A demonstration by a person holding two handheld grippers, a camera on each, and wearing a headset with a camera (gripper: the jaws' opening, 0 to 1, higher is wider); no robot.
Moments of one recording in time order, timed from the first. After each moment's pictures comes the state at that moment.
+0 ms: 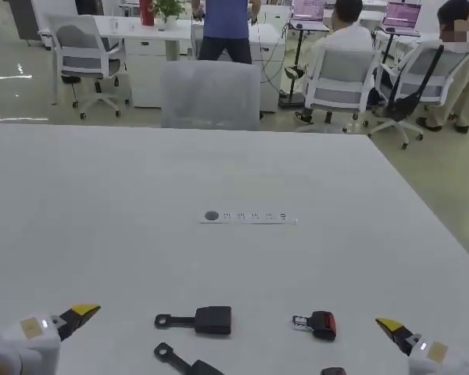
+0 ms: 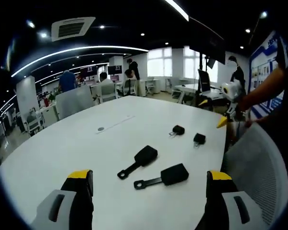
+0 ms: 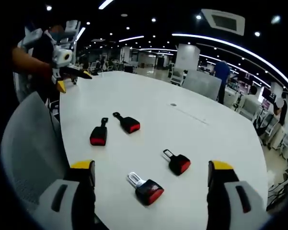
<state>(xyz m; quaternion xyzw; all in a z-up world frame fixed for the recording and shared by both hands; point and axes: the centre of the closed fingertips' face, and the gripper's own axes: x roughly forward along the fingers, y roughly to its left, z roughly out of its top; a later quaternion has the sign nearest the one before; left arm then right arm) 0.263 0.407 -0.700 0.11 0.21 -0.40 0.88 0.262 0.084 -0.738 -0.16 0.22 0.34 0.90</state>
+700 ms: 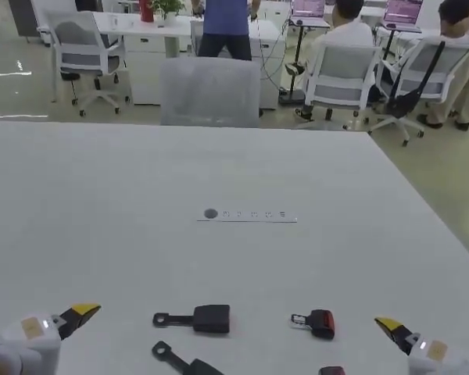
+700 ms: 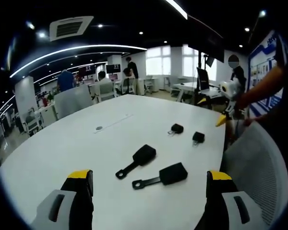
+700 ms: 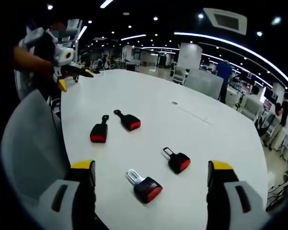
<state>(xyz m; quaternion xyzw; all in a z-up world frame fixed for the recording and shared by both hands) 0.262 0.402 -0.703 0.11 0.22 -0.41 0.88 0.263 0.080 -0.742 -0.17 0.23 0.35 0.89</state>
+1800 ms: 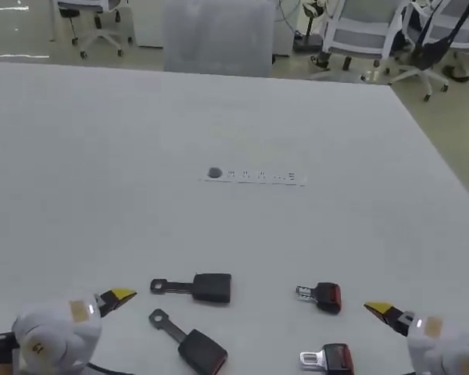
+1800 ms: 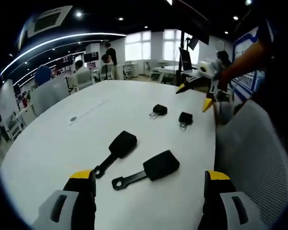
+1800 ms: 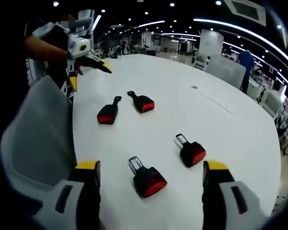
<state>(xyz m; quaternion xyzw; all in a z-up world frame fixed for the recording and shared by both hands) 0.263 0.355 -0.763 0.16 0.28 -0.49 0.81 0.271 0.085 -0.788 -0.19 0.30 0.44 0.83</state>
